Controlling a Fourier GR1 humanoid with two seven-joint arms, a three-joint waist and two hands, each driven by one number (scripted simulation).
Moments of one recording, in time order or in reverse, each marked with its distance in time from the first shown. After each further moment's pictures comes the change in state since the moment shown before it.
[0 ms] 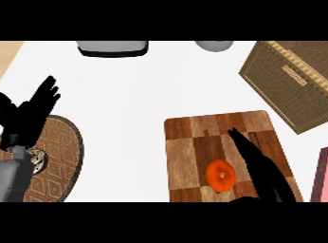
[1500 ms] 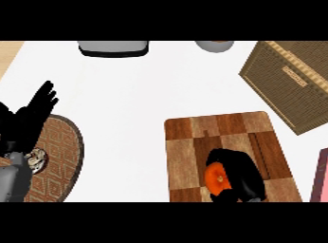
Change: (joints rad) left arm 0.038 -0.034 0.047 -0.020 -0.046 -0.047 -0.026; right arm -0.102 0.055 0.072 0.264 0.223 -0.064 -0.044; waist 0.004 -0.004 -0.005
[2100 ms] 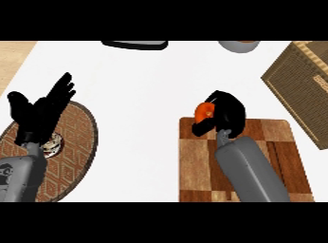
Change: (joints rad) left arm -0.069 -0.033 -0.061 0.008 -0.012 -0.021 0.007; right arm -0.549 0.092 -0.140 0.377 -0.049 -0.229 0.600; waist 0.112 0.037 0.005
